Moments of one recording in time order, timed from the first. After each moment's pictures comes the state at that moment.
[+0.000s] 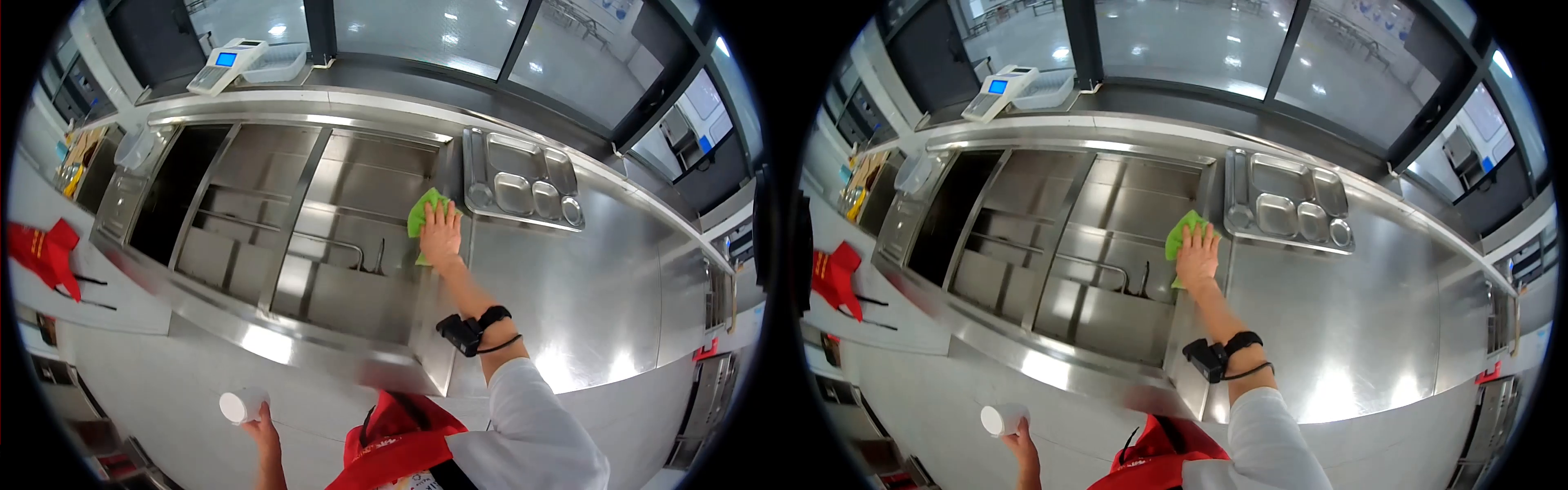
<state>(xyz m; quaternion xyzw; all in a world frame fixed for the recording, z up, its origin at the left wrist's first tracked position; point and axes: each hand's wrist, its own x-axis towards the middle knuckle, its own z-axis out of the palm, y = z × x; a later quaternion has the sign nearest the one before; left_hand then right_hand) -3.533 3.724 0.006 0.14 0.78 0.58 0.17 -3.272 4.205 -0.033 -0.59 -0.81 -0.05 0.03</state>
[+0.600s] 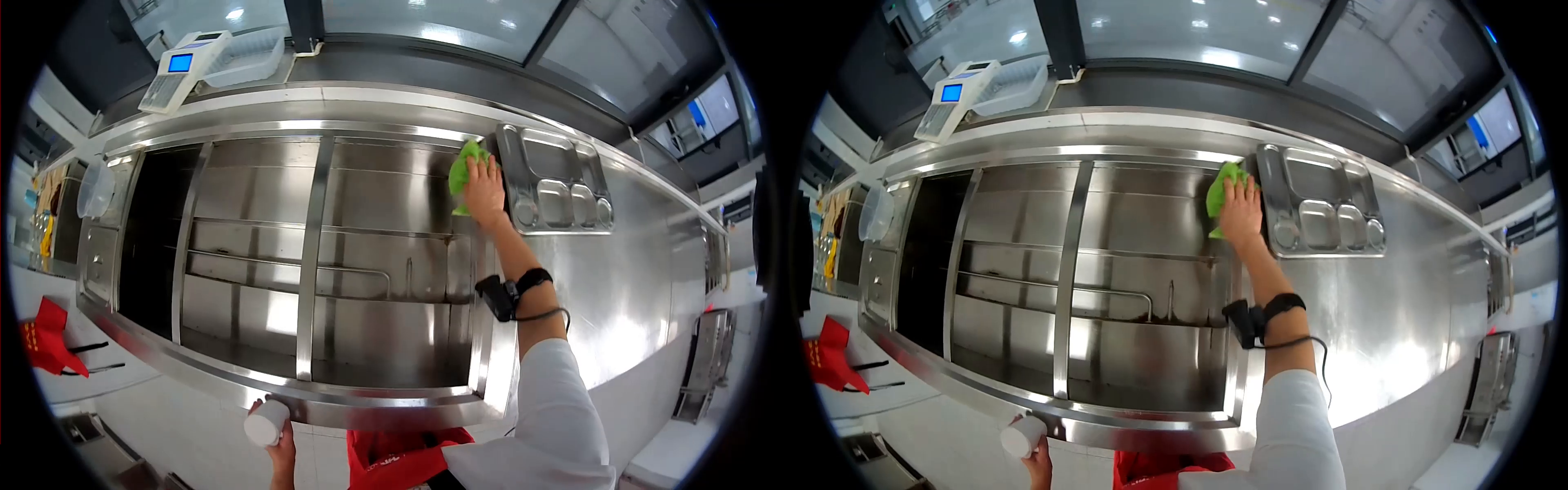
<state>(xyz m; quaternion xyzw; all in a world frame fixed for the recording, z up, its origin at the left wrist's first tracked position) -3.677 3.829 -0.009 0.41 0.80 0.40 0.18 -3.291 4.368 -0.044 -0.62 -0.78 -0.10 0.06</state>
